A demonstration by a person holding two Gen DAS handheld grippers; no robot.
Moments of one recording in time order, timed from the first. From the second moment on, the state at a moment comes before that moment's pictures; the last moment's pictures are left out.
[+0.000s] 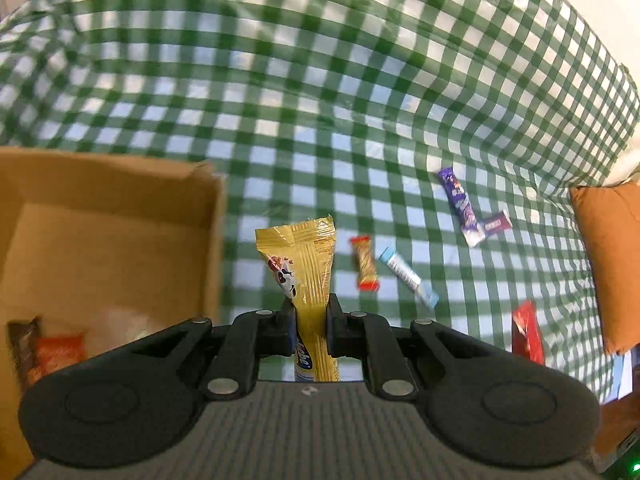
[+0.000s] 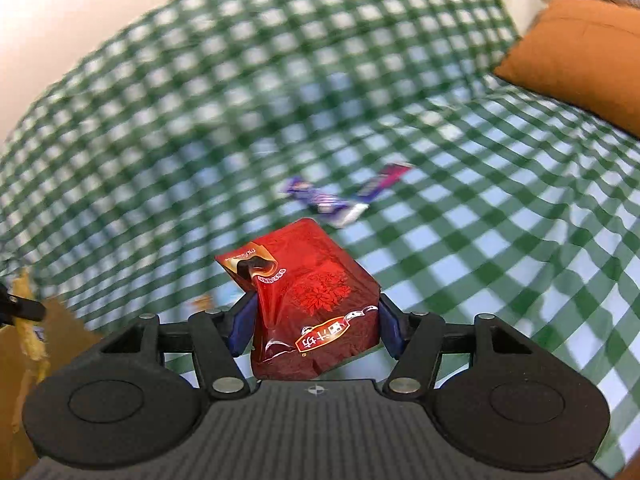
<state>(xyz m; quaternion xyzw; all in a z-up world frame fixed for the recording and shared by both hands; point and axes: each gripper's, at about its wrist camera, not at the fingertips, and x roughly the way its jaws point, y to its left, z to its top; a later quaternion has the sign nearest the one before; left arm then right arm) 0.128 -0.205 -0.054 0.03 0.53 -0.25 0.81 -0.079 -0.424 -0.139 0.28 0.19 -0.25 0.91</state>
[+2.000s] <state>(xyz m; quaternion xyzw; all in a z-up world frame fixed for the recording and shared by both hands) -0.019 0.114 0.018 -0.02 0.47 -0.23 0.85 -0.148 -0.057 -0.017 0.12 0.25 -0.05 0.96</state>
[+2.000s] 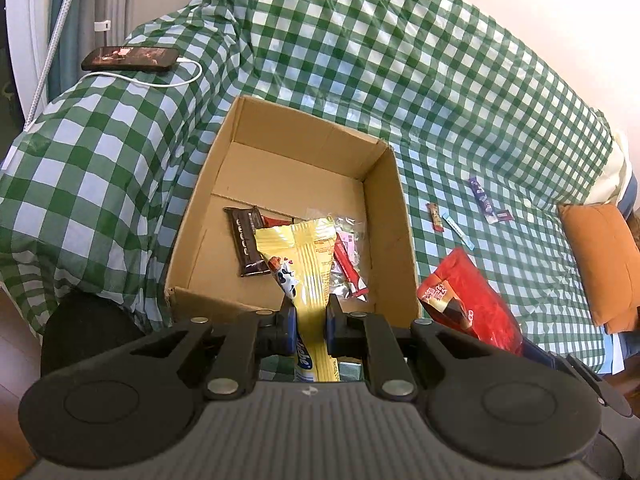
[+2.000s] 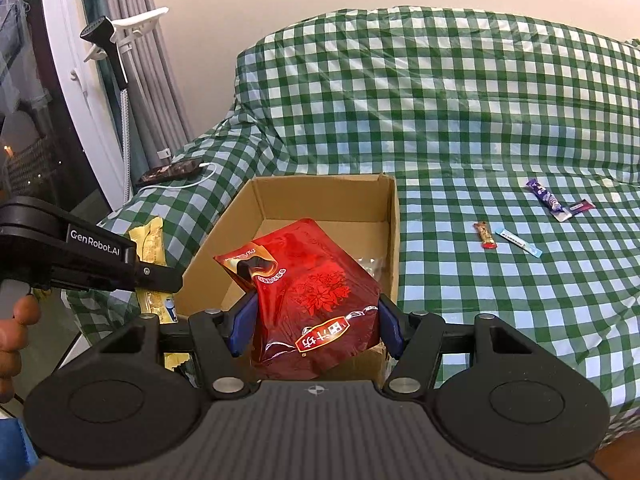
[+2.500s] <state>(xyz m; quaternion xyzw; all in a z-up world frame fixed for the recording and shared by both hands) 0.012 0.112 -0.003 -0.02 0.50 -0.20 0.84 -0.119 -0.059 -0.025 0.12 0.28 -0.05 0.95</state>
